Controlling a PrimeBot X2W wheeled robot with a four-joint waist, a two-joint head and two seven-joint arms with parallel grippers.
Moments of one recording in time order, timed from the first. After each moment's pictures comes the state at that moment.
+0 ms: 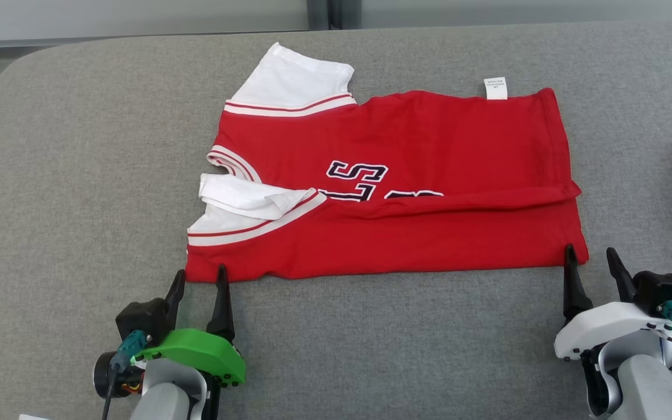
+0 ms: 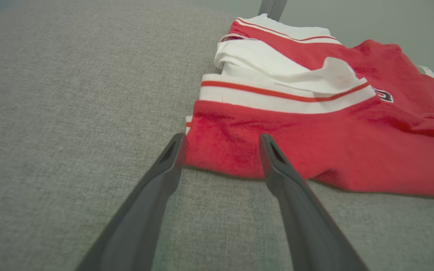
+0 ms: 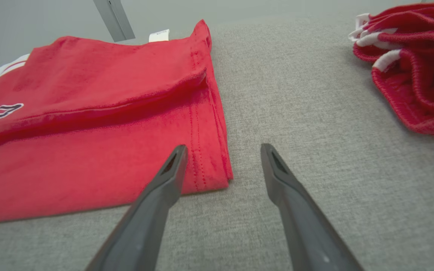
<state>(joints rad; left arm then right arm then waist) -0.23 0.05 -0.22 0.53 -0.41 0.02 -0.26 -0.22 -0.08 -0.15 0.51 0.18 0.13 -0.26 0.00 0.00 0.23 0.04</state>
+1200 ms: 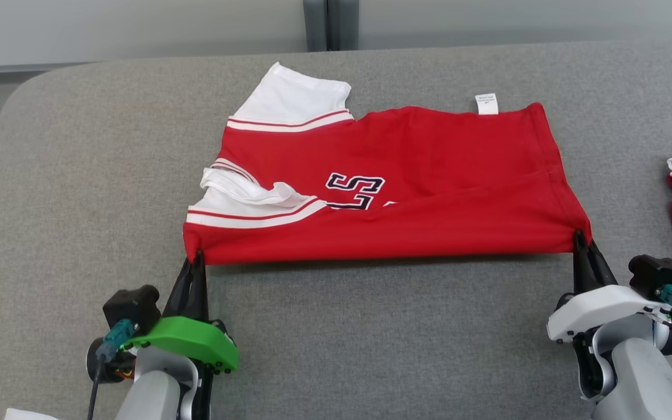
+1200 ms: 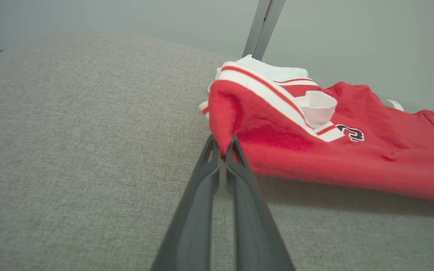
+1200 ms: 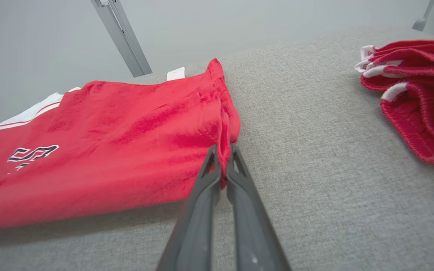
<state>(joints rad) -0.26 0.05 -0.18 0.53 -0.41 -0.02 -0.26 -0.28 -0.07 -0.13 0.55 0.24 0.13 -0.26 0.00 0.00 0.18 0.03</state>
